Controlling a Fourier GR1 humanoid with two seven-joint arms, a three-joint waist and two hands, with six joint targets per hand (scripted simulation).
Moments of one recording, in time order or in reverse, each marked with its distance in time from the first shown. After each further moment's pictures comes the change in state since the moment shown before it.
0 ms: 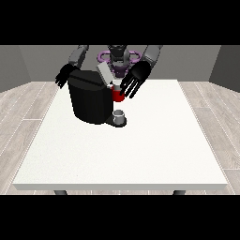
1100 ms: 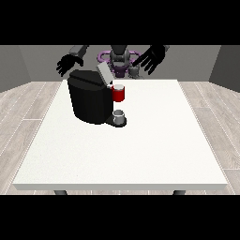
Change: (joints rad) left arm 0.181 -0.143 0.142 -0.029 0.165 -0.032 0.006; right arm 0.166 -0.022 -0.034 0.003 -0.051 0.049 -0.018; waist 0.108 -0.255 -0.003
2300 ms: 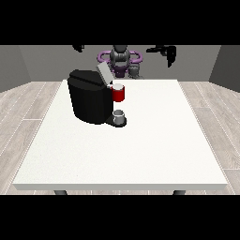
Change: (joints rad) left arm 0.405 -0.280 0.142 -0.161 0.379 -0.111 -0.029; right arm -0.098 -0.147 0.034 -0.080 0.014 0.147 0.165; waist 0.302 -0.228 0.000
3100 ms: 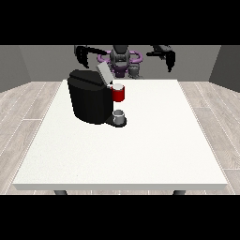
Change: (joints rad) left arm 0.220 -0.029 -0.122 -0.352 0.141 0.042 0.075; right arm -0.147 0.008 -0.047 0.175 -0.013 0.047 -0.044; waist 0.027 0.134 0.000
